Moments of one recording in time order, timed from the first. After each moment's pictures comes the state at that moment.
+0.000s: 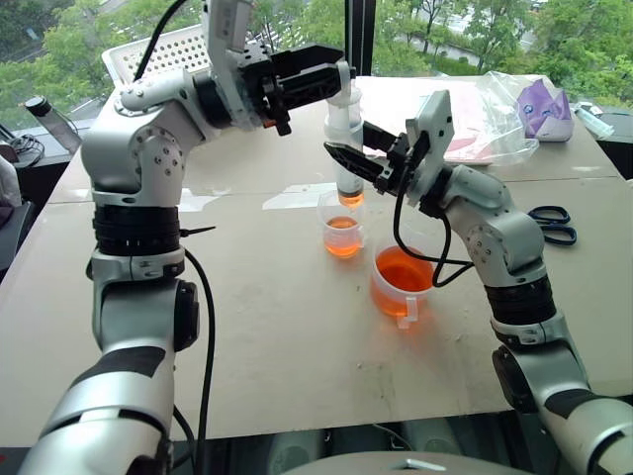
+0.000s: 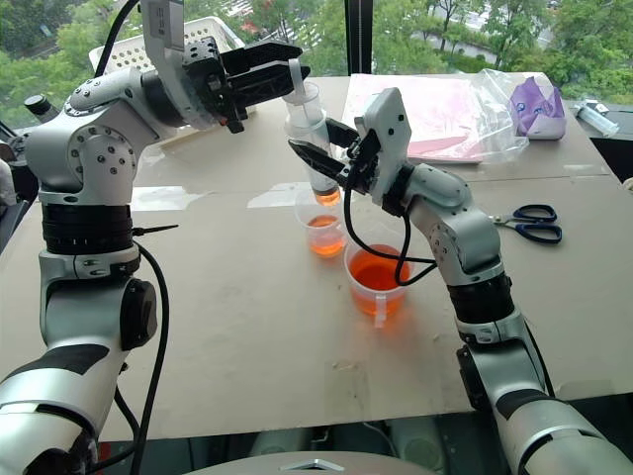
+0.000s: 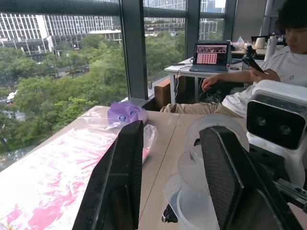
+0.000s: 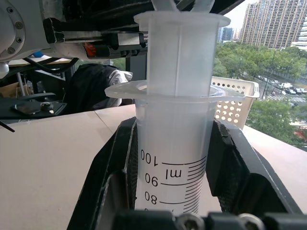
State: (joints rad) left arm -1.08 0.58 0.09 0.16 -0.59 0.63 -1.05; right arm -0.78 -0.21 0.12 -0.08 0.44 0.43 0.65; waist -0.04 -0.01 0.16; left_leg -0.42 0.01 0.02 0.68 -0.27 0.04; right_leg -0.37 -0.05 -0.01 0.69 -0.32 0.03
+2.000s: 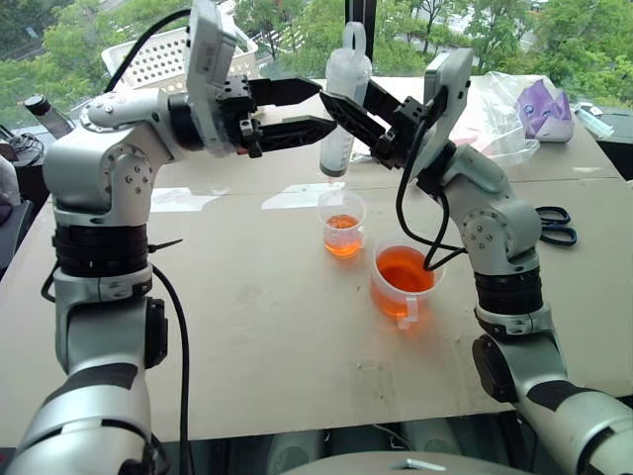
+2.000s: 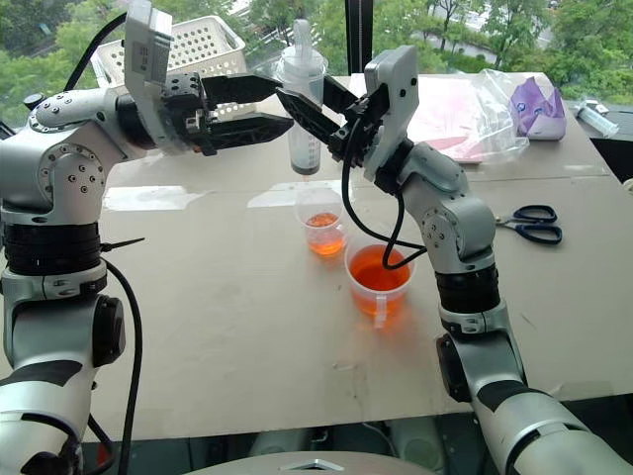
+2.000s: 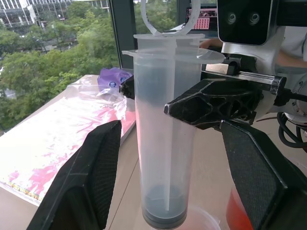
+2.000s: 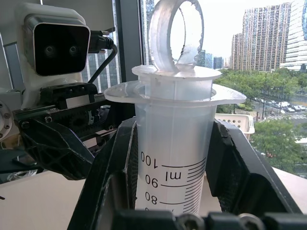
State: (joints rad) left arm -0.98 0.71 0.07 0.07 -0.58 0.66 -1.15; right arm -0.85 -0.10 0.02 -0.08 0.52 0.46 0.58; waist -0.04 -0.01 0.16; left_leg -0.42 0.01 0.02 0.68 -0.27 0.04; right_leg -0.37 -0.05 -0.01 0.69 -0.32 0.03
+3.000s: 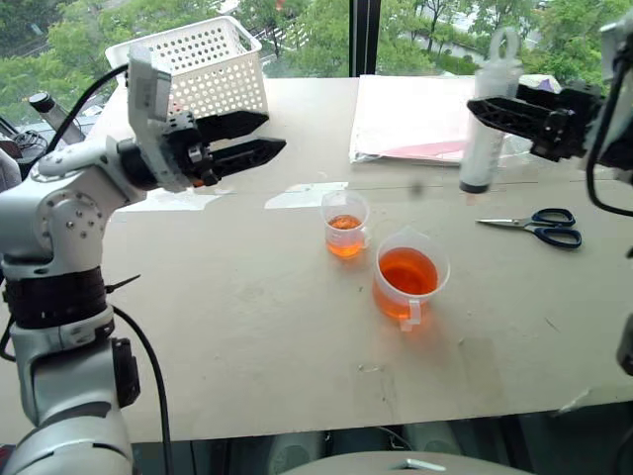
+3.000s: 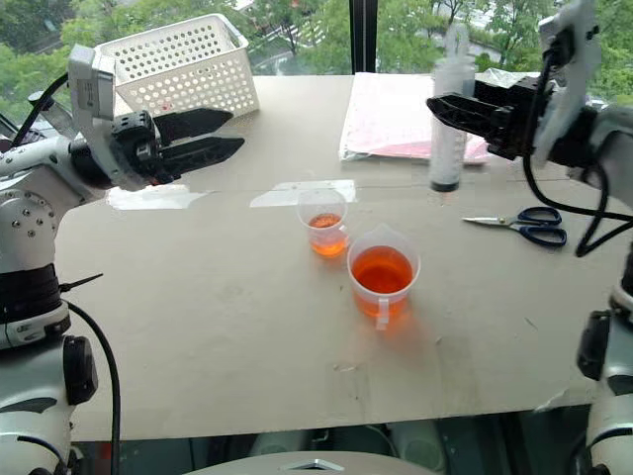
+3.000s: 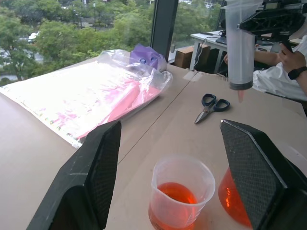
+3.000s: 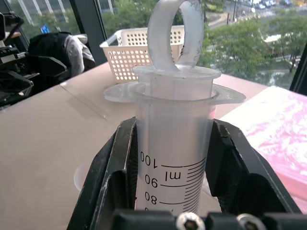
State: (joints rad) left arm -0.66 0.83 0.27 -0.08 -0.74 0.82 -1.04; right arm -0.86 -0.91 -0.30 -0.18 1.03 1.29 0.60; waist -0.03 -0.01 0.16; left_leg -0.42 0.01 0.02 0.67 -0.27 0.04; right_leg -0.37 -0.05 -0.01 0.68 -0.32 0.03
